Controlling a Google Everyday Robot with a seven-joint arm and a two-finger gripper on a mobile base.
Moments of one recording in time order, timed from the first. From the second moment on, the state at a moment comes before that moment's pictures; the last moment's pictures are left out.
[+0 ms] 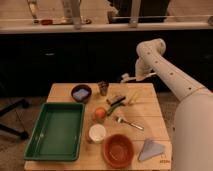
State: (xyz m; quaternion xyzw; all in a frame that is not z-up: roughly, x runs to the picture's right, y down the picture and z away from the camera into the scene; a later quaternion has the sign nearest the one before) arm 0.217 -0.060 0.870 -0.22 -0.03 -0.07 0.97
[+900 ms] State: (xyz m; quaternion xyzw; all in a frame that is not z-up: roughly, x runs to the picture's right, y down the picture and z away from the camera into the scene) arm 0.216 -0.026 0.836 -0.26 -0.03 -0.10 0.96
